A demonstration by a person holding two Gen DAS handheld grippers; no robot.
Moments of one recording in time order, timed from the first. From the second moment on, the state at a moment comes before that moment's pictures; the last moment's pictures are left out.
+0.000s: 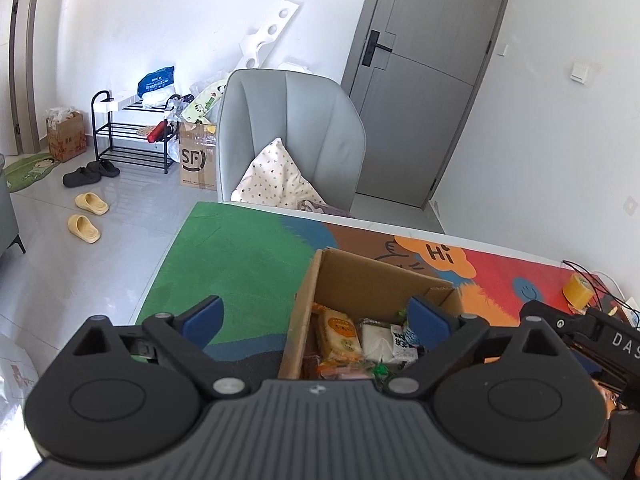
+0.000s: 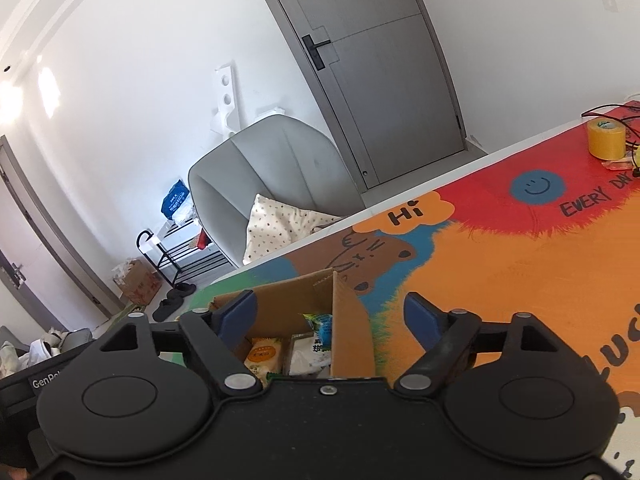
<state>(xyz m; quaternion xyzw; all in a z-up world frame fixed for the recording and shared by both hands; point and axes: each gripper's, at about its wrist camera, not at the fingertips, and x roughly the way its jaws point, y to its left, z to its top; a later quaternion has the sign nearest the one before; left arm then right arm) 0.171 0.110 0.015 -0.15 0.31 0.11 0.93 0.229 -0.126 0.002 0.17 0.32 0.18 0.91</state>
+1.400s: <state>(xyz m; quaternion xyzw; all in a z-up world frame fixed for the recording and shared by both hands) 0.063 0.058 0.037 -0.05 0.31 0.04 0.95 0.093 -0.218 0.035 0.10 0.30 0.17 0.93</state>
